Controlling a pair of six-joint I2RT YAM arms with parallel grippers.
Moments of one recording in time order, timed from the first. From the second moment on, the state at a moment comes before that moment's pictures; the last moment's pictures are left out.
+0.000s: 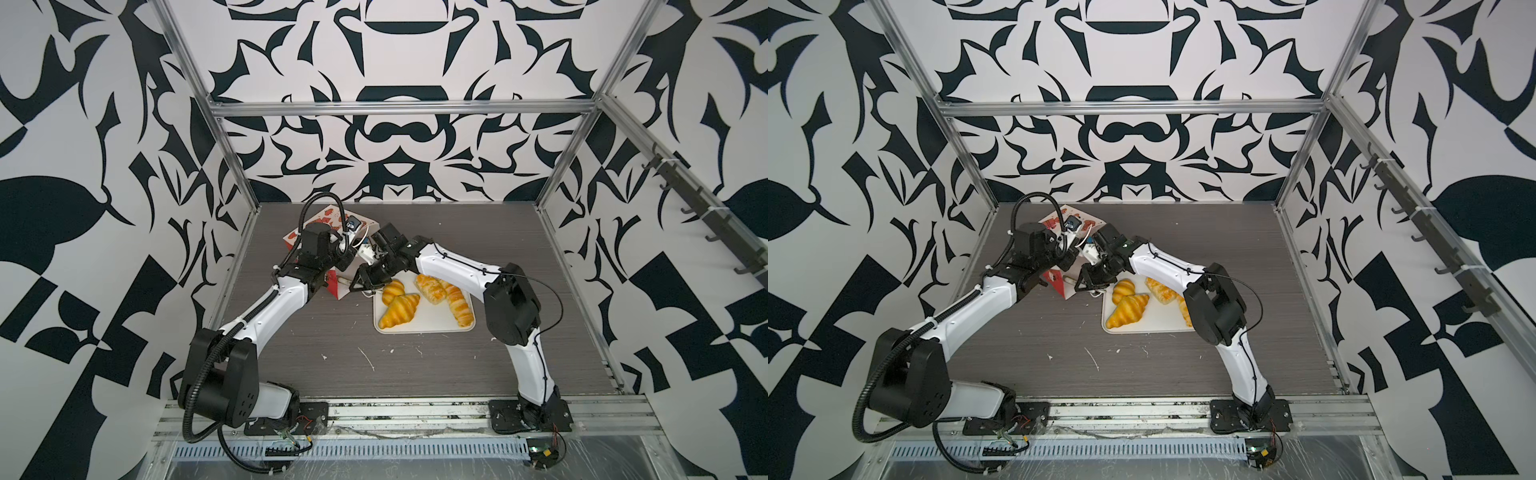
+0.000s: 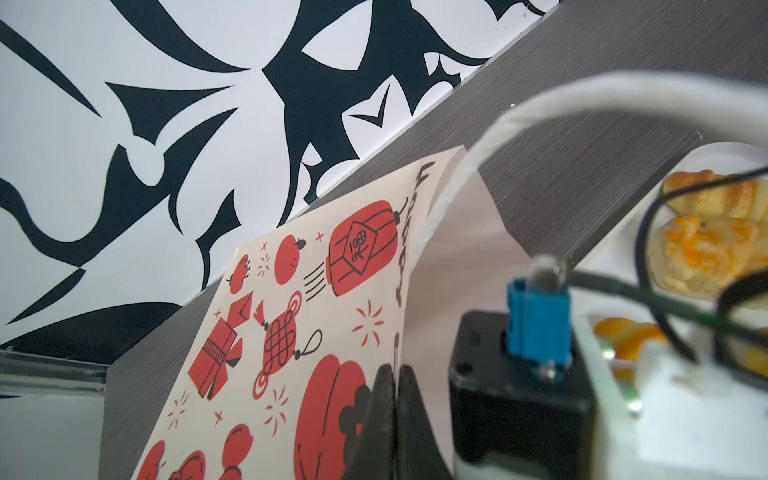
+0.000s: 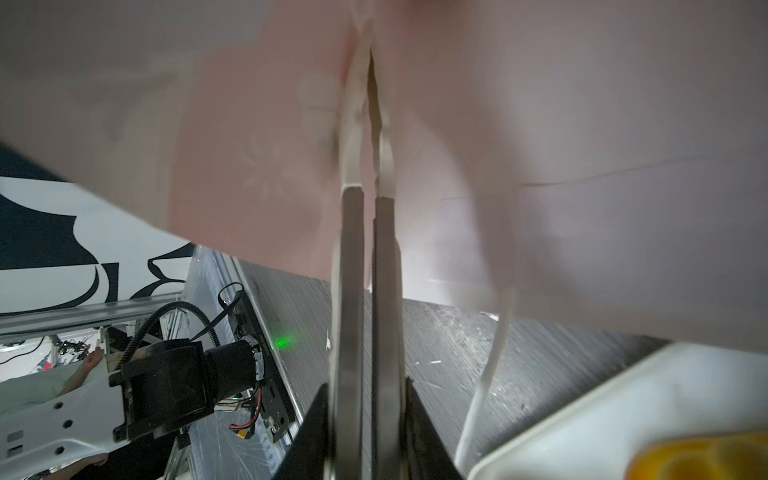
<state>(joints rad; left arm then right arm) -0.33 1.39 0.94 -0.01 0.12 0.43 0.79 2.13 1.77 -0.59 -0.67 0.43</state>
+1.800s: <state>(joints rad) -0.47 1.71 1.58 -0.62 -0.12 0.67 0.74 2.21 1.54 0.38 -1.02 1.18</state>
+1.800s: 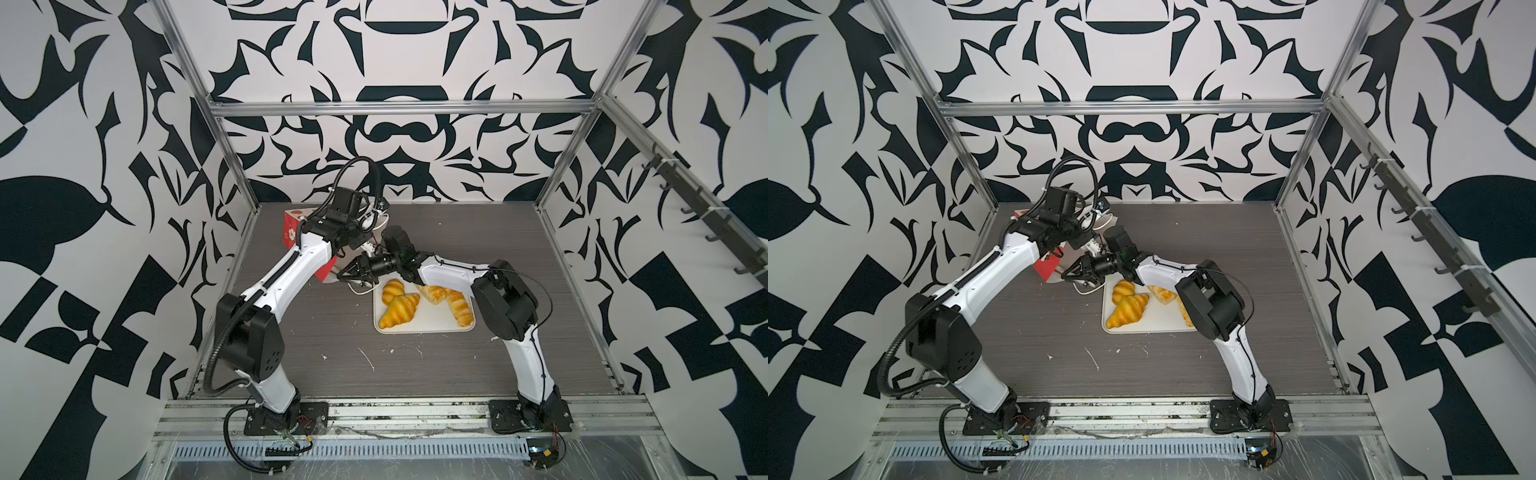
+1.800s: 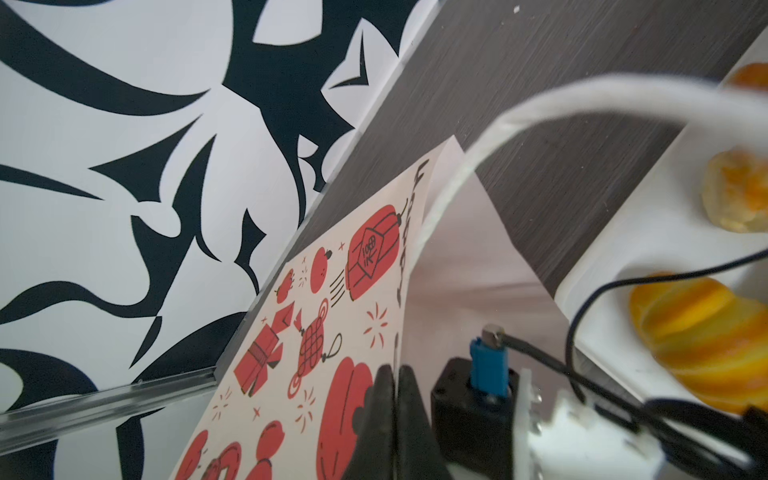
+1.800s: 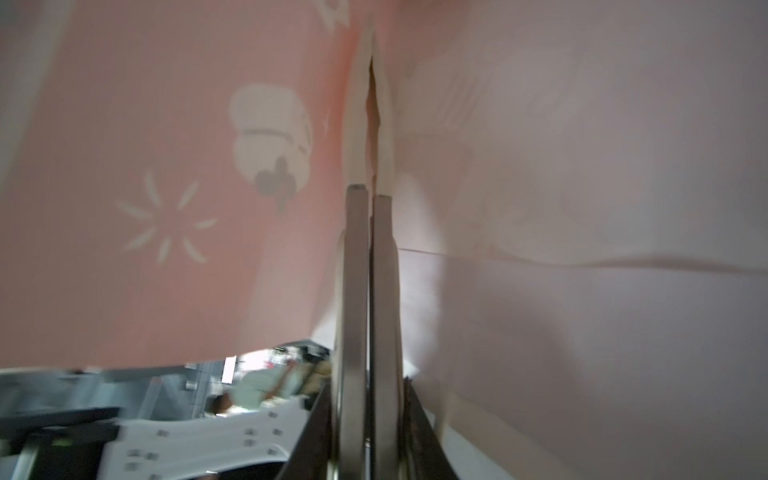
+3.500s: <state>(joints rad) -0.46 1.40 1.08 -0.26 0.04 0.58 0.73 1.93 1.55 -0.57 -0.20 0.25</state>
